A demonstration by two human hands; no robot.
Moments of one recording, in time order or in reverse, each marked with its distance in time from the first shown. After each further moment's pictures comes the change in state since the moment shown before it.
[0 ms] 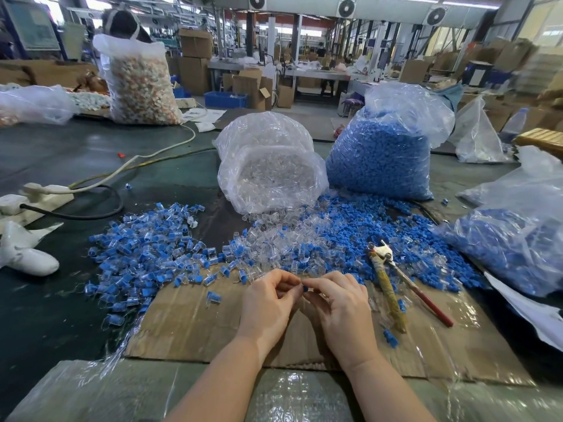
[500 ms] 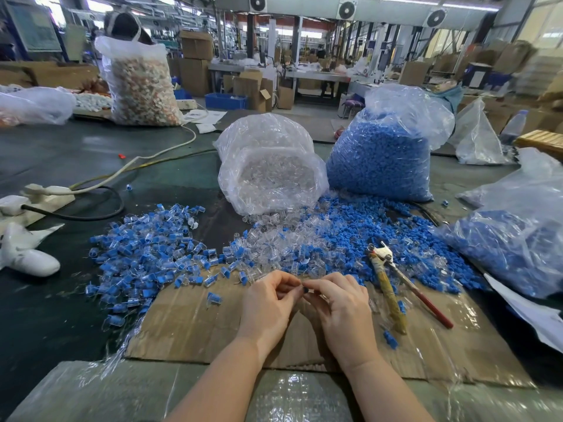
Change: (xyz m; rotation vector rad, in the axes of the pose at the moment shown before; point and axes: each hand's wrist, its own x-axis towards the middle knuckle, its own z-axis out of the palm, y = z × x) left_hand 0.002 -0.002 0.001 0.001 0.008 0.001; right_hand 0.001 -0.002 -0.001 -0.002 0.030 -0.030
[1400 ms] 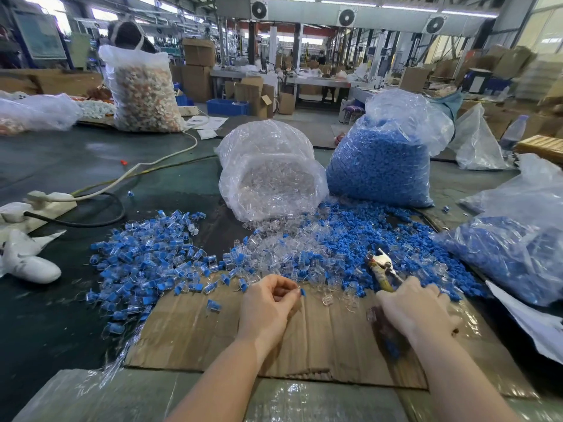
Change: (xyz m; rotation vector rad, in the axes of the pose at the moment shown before) left_hand 0.004 0.005 -0.002 -0.014 0.019 -0.085; right_hand 0.034 0.064 -0.052 -0.568 -0.391 0.900
